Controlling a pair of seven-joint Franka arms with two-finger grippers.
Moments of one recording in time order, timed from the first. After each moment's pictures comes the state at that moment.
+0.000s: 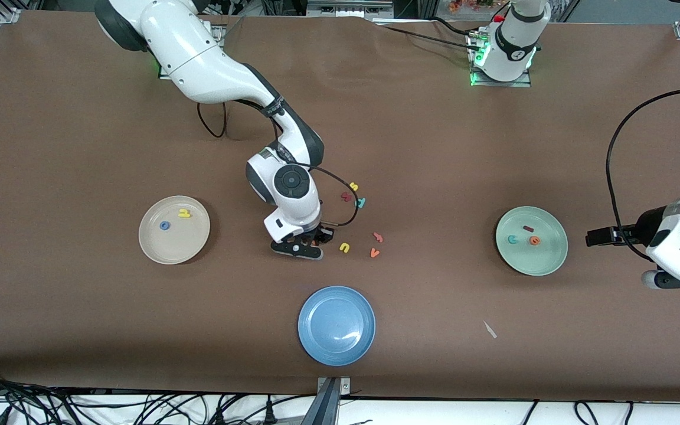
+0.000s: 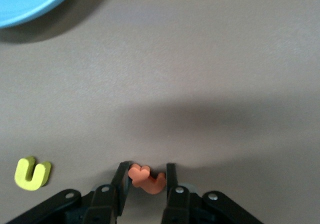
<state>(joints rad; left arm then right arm) 0.38 0.61 -0.54 -1.12 0.27 1.53 -0.17 0.54 0.92 0.12 -1.33 -0.21 2.34 0.93</state>
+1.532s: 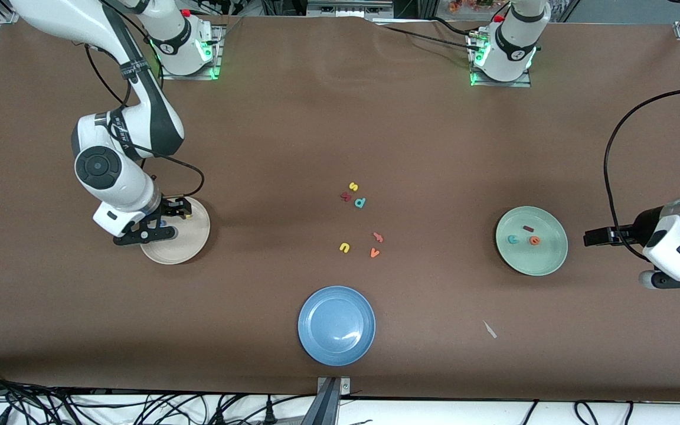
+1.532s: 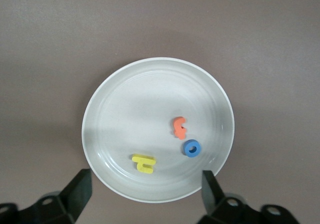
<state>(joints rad) 0.38 0.61 -0.54 -1.13 0.27 1.53 -0.18 0.13 0.37 0.07 -1.92 -0.20 2.21 0.12</state>
